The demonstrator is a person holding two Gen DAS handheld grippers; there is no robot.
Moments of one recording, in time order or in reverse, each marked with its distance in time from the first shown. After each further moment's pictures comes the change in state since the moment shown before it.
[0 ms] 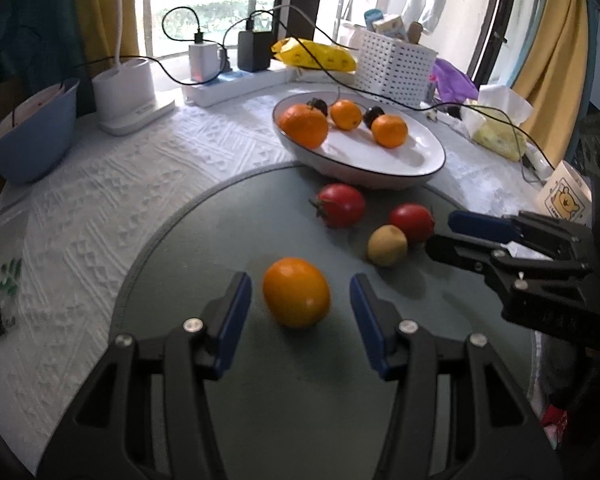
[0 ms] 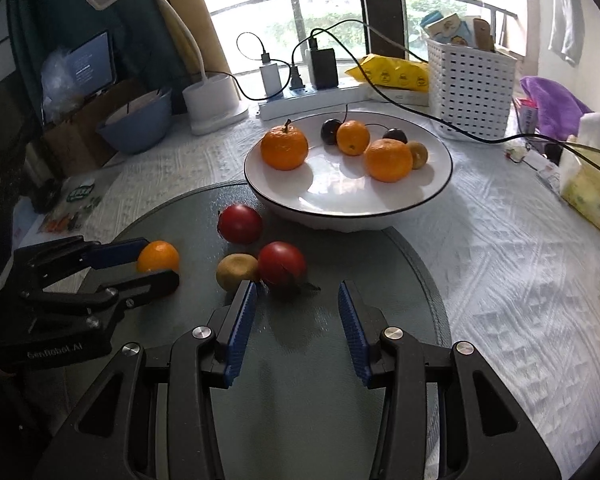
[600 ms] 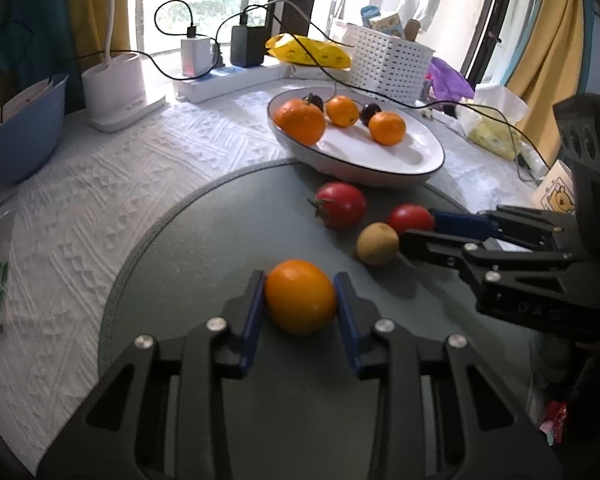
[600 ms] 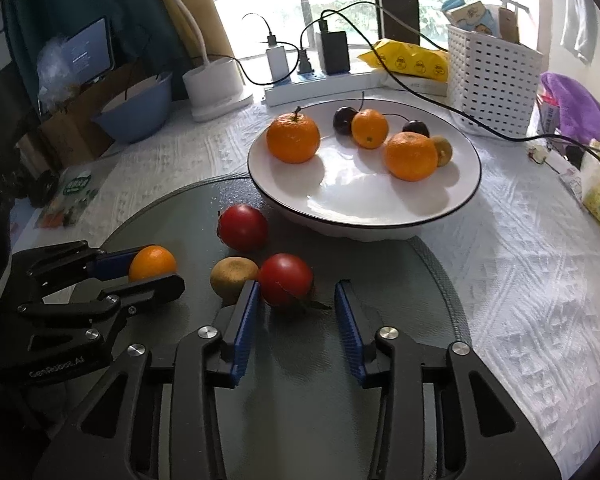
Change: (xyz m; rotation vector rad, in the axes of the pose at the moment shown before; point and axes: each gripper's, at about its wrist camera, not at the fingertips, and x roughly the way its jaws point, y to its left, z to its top) left arm 0.007 0.006 0.001 -0.001 0.004 -0.039; right arm 0.022 0.008 0.010 -0.028 0.061 0.011
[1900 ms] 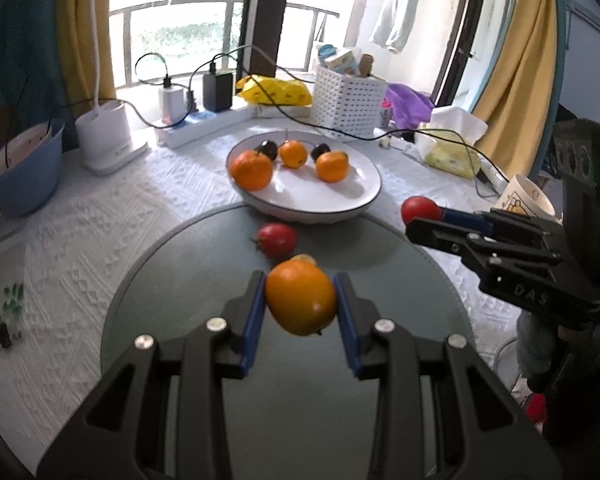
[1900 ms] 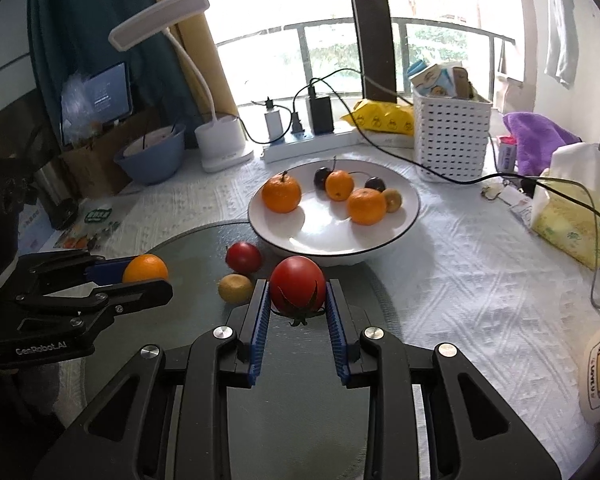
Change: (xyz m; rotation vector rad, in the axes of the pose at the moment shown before) left arm -0.047 -0.041 0.012 0.049 -0.089 -0.037; right arm -0.077 -0.023 -0.013 0.012 -0.192 -0.007
